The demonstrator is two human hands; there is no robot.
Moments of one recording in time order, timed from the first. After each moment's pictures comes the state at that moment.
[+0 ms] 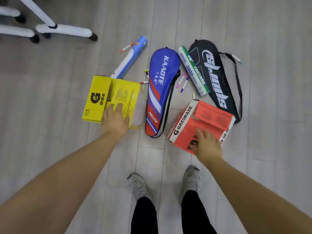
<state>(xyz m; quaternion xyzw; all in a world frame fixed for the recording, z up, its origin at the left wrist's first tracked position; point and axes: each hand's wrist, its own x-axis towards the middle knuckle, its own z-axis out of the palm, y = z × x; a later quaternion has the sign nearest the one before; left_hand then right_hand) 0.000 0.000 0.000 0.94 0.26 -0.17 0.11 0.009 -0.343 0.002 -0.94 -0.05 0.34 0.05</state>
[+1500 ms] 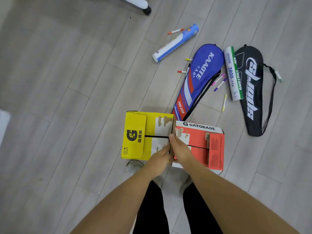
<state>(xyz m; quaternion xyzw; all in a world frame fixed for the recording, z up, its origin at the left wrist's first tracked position) -0.220 -0.074 0.009 0.67 0.35 -0.33 0.57 -0.128 -0.162 0.022 -0.73 0.14 0.54 0.39</state>
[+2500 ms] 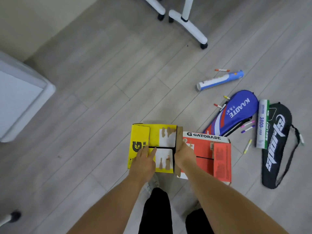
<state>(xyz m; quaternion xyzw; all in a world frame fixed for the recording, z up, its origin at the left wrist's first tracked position) -0.355 0.104 0.060 0.84 0.37 -0.27 0.28 -0.188 0.029 0.076 -0.88 -0.14 0.45 0.08</state>
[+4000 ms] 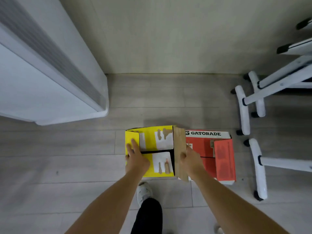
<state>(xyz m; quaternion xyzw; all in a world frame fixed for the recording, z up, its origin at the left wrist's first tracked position) -0.280 0.686 0.061 0.37 0.82 -0.01 0.44 -0.080 0.729 0.127 -0.72 -0.55 0.42 -0.05</state>
